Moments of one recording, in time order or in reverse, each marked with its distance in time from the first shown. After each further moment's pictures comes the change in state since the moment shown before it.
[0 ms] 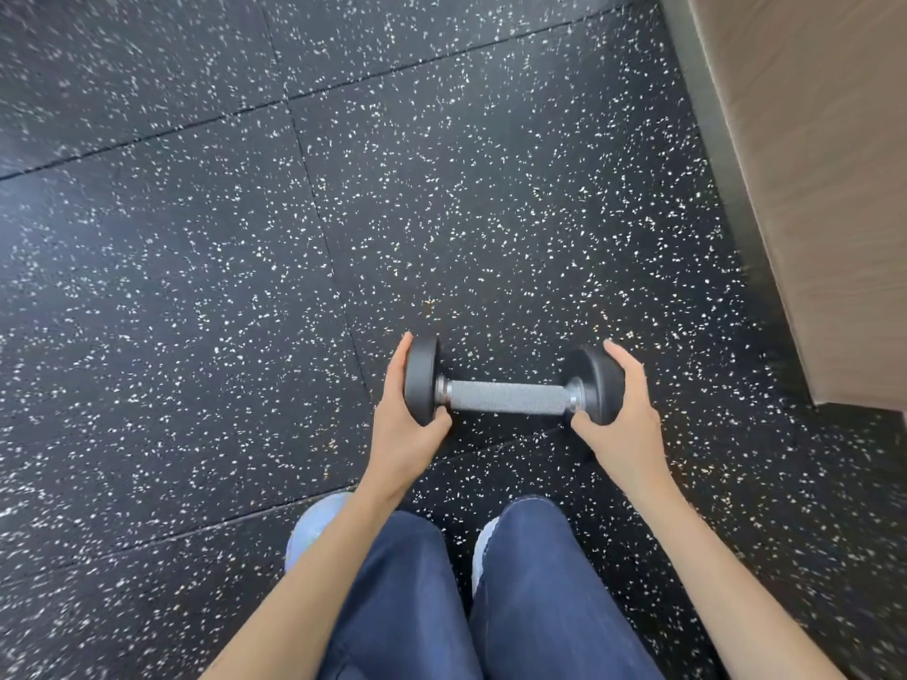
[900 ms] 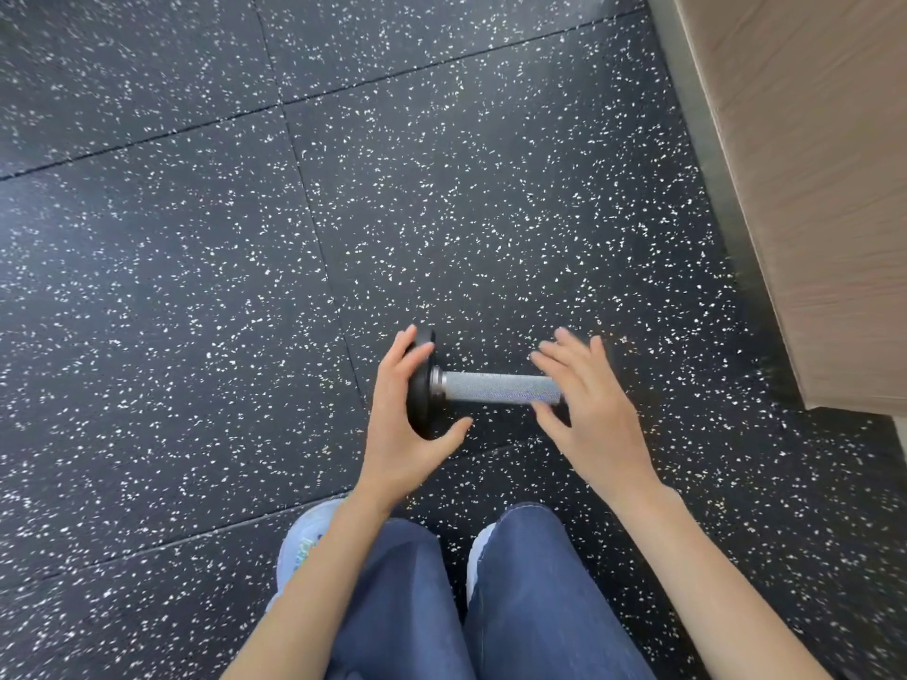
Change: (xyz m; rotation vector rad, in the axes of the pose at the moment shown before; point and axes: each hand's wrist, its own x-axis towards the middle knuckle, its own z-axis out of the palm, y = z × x) left_hand 0.003 -0.002 -0.003 0.205 -0.001 0.345; right_hand 0.014 -0.007 0.015 -0.616 0.053 -0.715
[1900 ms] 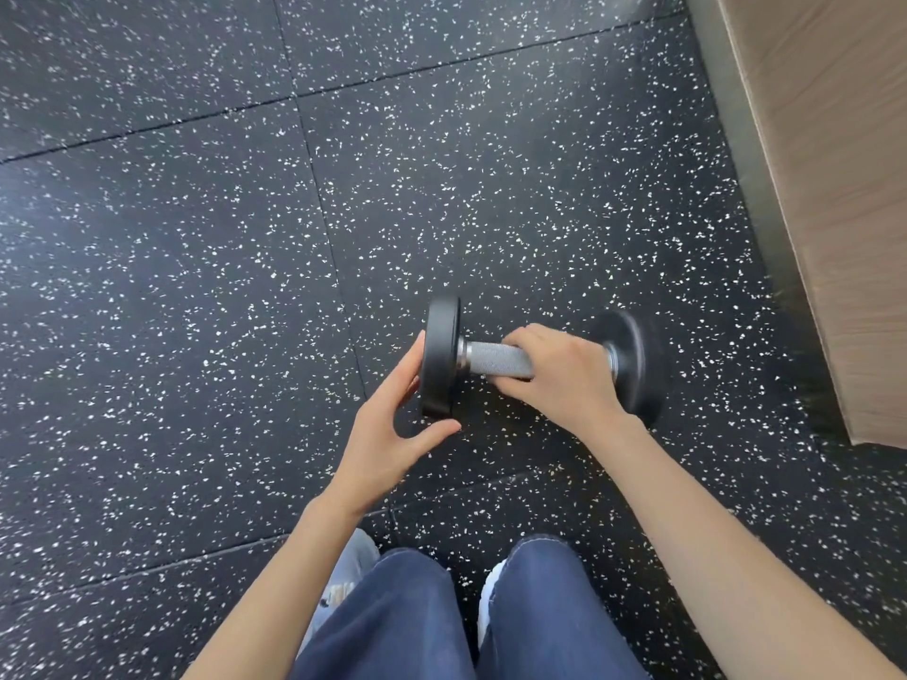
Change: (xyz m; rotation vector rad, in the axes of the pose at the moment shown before) left_hand 0.021 -0.032 -0.025 -0.179 -0.178 -0.099; right_hand 0.079 0.004 0.051 -0.139 -0.166 -0.023
